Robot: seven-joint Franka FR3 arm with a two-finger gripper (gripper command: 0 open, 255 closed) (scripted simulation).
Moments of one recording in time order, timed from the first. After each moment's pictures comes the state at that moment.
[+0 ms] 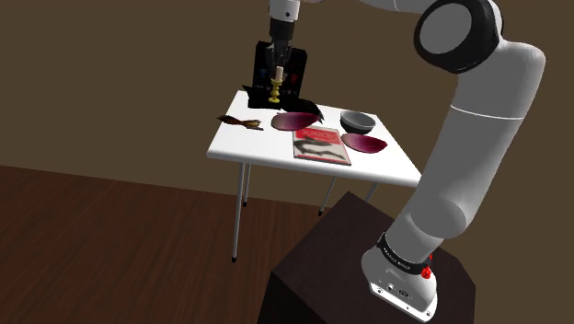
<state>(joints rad) -0.06 0.20 -0.08 -1.48 0.00 1.66 -0.31</state>
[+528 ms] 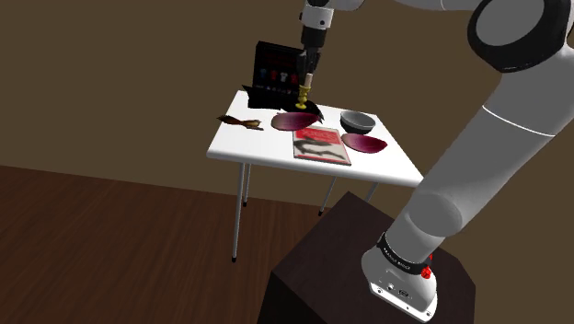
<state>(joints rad) -0.12 -0.04 -0.13 -1.79 -0.03 1.73 -0.41</state>
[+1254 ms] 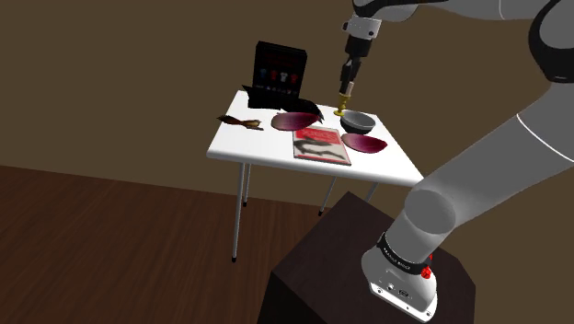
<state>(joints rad) -0.22 -0.30 -0.24 -2.05 -0.09 1.75 -0.60</state>
